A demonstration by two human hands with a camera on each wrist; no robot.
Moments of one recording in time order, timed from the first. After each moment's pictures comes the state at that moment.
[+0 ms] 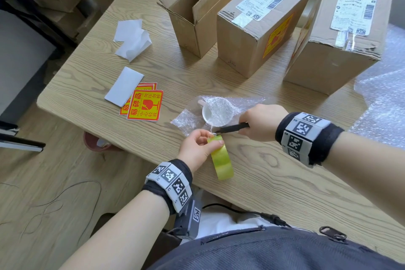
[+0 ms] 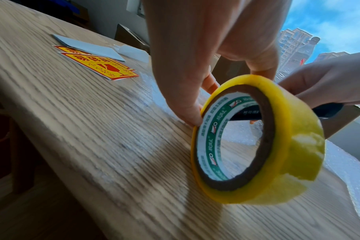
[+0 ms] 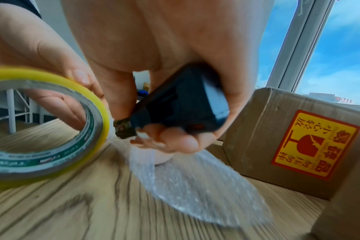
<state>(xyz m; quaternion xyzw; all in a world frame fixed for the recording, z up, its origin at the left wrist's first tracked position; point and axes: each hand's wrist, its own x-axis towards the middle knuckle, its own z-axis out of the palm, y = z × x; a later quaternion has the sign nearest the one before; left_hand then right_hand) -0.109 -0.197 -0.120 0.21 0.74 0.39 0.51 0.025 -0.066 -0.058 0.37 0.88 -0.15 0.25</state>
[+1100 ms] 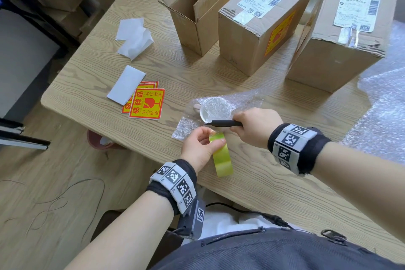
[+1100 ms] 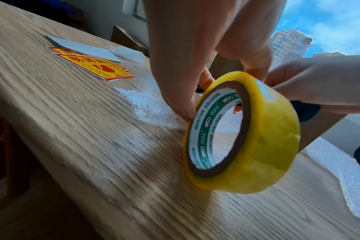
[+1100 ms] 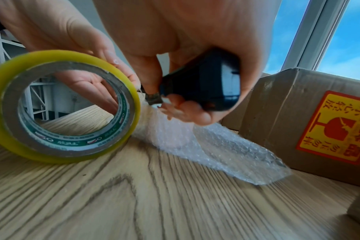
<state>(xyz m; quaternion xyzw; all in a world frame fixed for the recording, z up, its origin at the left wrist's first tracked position) -0.099 -0.197 -0.112 0.19 0.71 0.45 0.50 0.024 -0.083 -0.078 0.38 0.90 -0.16 0.12</state>
